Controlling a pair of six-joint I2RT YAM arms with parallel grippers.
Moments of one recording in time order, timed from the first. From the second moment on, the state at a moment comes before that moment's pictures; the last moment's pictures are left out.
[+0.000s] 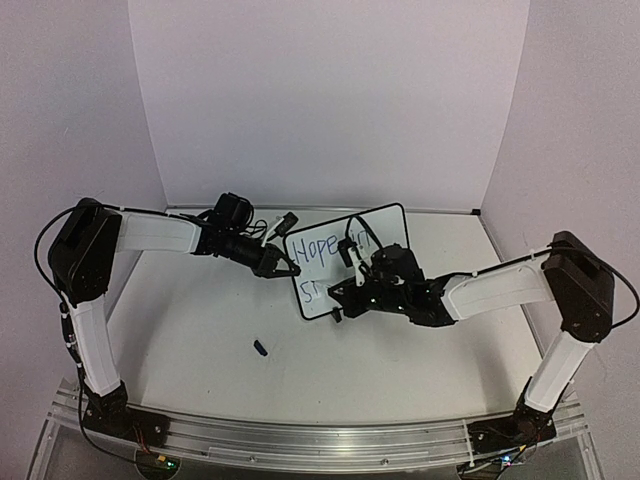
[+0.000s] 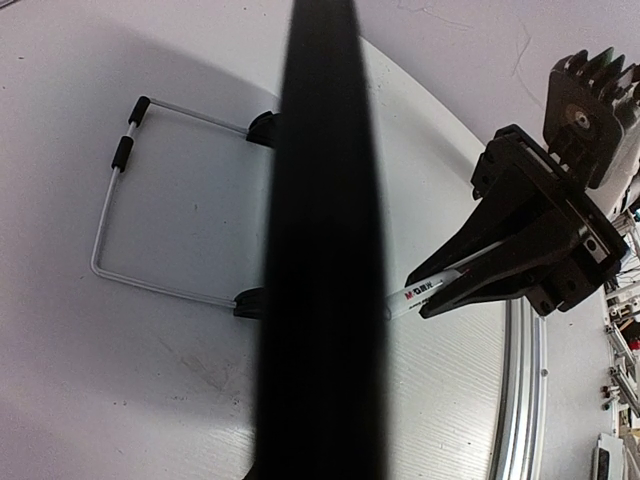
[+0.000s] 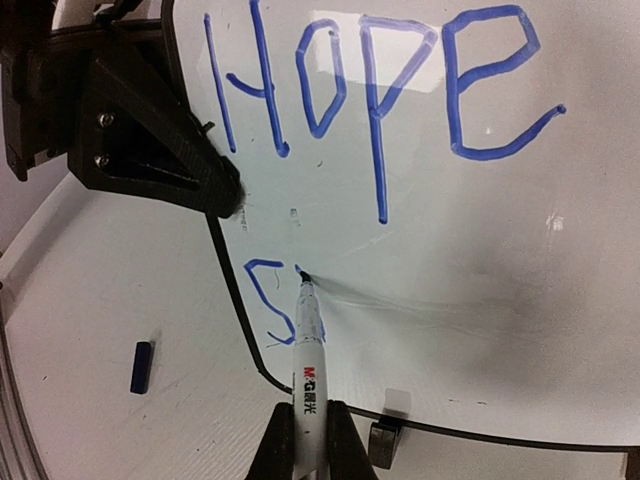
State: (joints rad) left arm -0.56 1.91 1.28 -0.13 0.84 0.05; right arm 0.87 1.74 0.91 0.33 -0.02 0.30
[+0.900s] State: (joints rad) left arm -0.56 1.91 1.28 -0.13 0.84 0.05; right arm 0.88 1.71 0.87 0.31 0.06 0.31
